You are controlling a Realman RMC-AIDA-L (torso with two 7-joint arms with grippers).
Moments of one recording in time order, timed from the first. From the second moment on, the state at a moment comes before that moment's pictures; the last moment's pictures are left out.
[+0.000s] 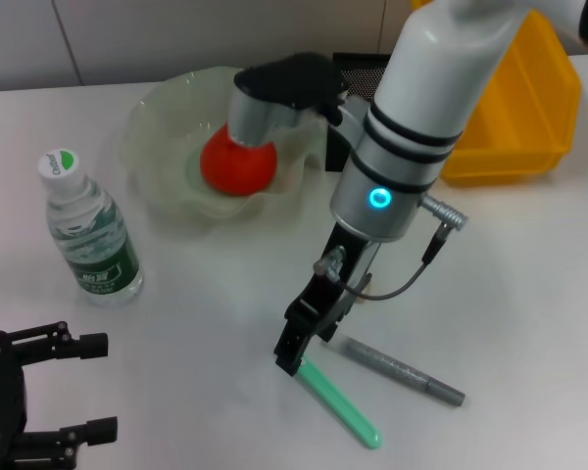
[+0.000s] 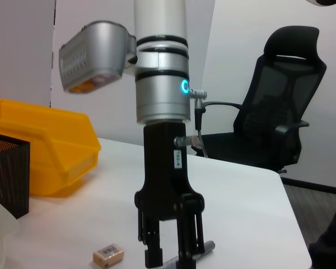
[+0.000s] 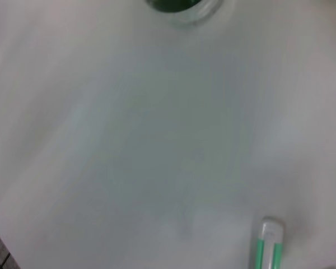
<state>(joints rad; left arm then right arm) -0.28 -1.97 0.80 0.79 1.90 1.96 -1.18 1.15 2.09 -1.53 -0.64 -2.31 -1.54 2.80</state>
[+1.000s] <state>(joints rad) -0.28 -2.00 0.80 0.78 1.91 1.92 -1.16 1.15 2.09 -1.73 -0.58 -2.18 -1.41 2.82</state>
